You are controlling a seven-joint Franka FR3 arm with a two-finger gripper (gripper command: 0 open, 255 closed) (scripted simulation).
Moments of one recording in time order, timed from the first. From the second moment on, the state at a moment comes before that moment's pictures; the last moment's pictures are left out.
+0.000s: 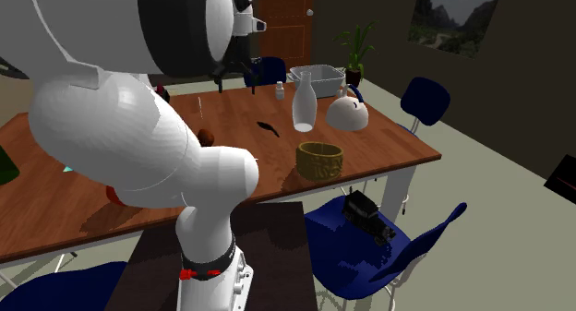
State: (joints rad) arm 0.03 -0.67 -0.20 -2.44 -0.04 1.77 -0.16
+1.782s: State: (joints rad) arm 0.12 0.30 -0.49 -2.03 0.46 2.34 -1.35
